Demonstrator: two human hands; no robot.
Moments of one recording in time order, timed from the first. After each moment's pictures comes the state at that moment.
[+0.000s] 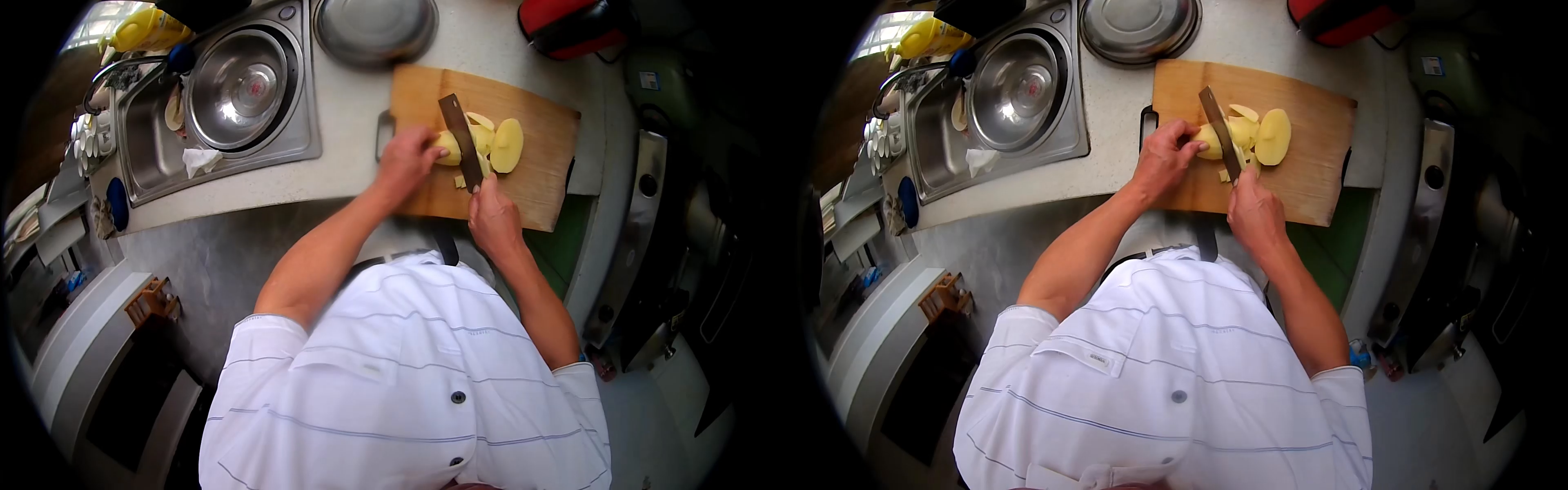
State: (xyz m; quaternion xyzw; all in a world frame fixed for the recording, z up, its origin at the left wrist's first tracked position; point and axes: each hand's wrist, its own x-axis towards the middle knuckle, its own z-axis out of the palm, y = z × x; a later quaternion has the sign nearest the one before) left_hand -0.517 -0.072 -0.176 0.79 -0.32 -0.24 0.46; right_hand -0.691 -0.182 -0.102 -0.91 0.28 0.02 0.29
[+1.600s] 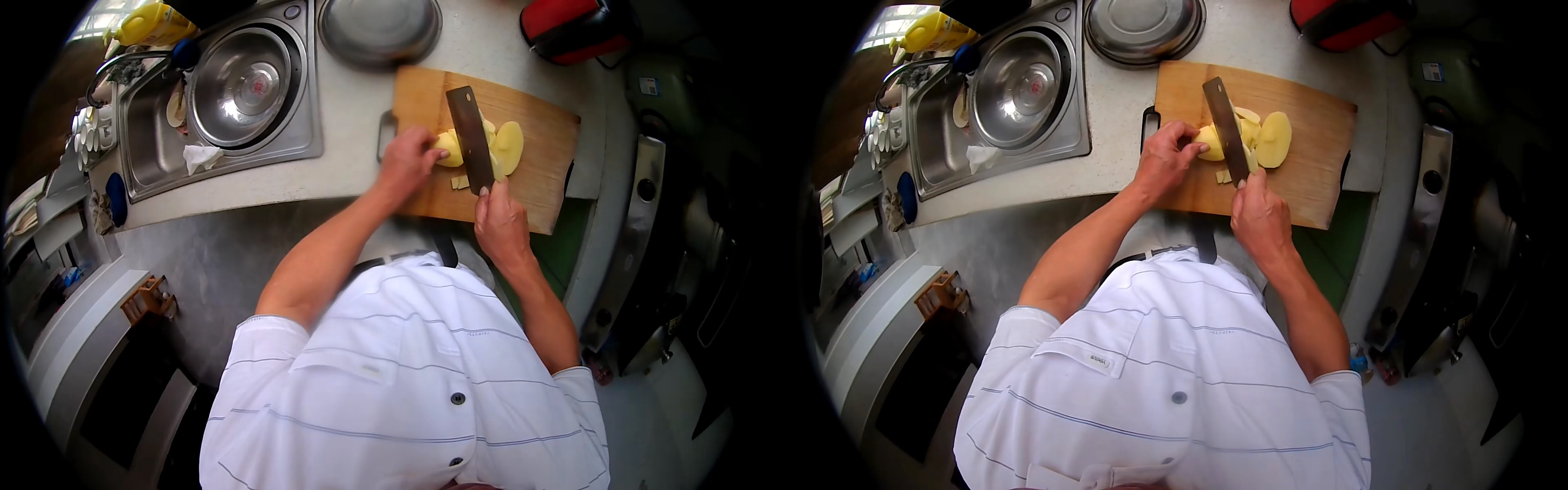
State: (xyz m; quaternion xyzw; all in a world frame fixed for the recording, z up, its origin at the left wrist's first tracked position) left_hand -0.519 -0.071 -0.178 0.79 -0.30 -0.24 0.47; right_hand -0.688 -0.185 -0.081 -0.90 0.30 -0.01 0.31
